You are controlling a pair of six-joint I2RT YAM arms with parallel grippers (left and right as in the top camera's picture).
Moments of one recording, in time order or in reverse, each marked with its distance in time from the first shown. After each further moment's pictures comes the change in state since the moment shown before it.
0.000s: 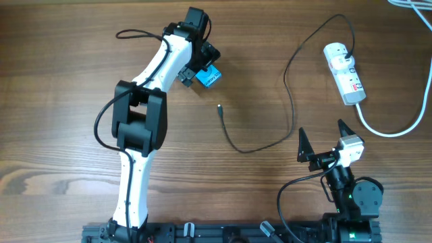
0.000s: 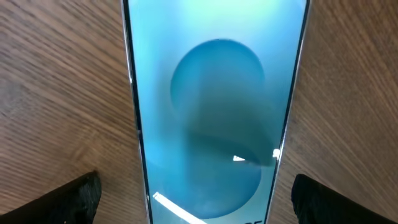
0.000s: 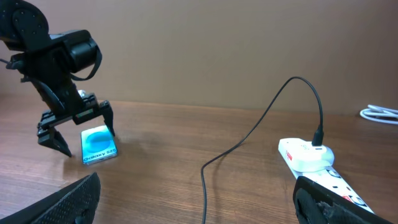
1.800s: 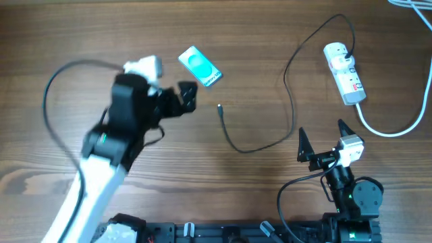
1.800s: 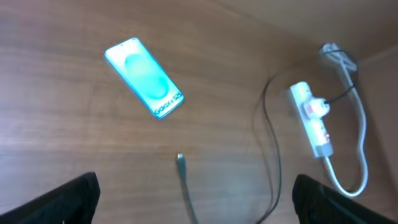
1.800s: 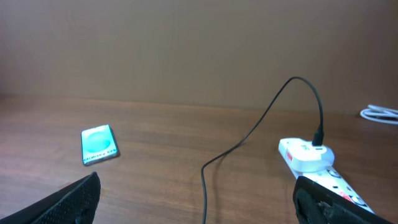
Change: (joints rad) left arm 0.024 -1.265 -1.040 0.456 0.105 0.544; right arm 0.000 0.000 0.000 0.000 0.000 0.000
